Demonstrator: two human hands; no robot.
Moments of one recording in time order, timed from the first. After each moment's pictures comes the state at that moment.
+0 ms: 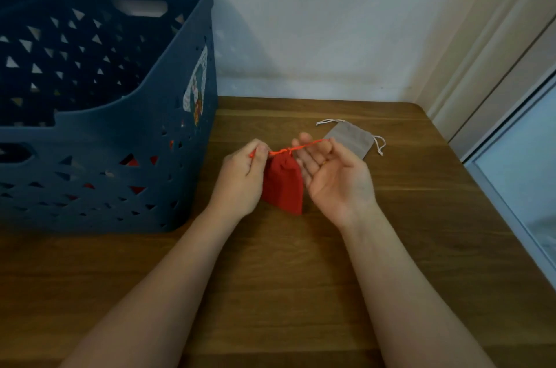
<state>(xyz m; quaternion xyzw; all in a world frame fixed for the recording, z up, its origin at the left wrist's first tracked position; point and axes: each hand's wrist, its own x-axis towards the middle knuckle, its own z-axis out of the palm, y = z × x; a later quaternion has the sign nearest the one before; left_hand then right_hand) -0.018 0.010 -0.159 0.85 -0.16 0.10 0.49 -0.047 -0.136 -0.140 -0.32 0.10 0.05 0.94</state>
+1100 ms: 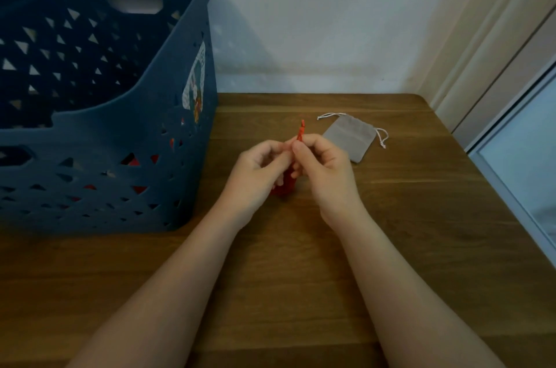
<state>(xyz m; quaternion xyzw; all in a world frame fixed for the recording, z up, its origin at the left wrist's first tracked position) -0.029 -0.001 -0.149 0.74 -0.12 -0.07 0.65 -0.050 -0.121 -0.153 -0.72 -0.02 -0.12 0.68</state>
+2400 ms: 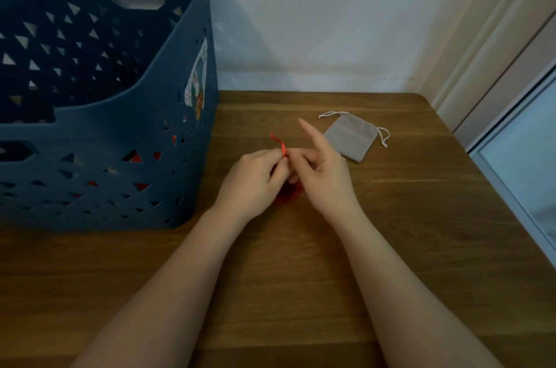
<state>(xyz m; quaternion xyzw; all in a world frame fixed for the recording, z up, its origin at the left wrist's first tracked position) -0.022 0.004 -0.157 0.91 -0.22 0.03 0.34 -0.048 -0.121 -0.160 -0.80 -0.01 -0.11 0.59</state>
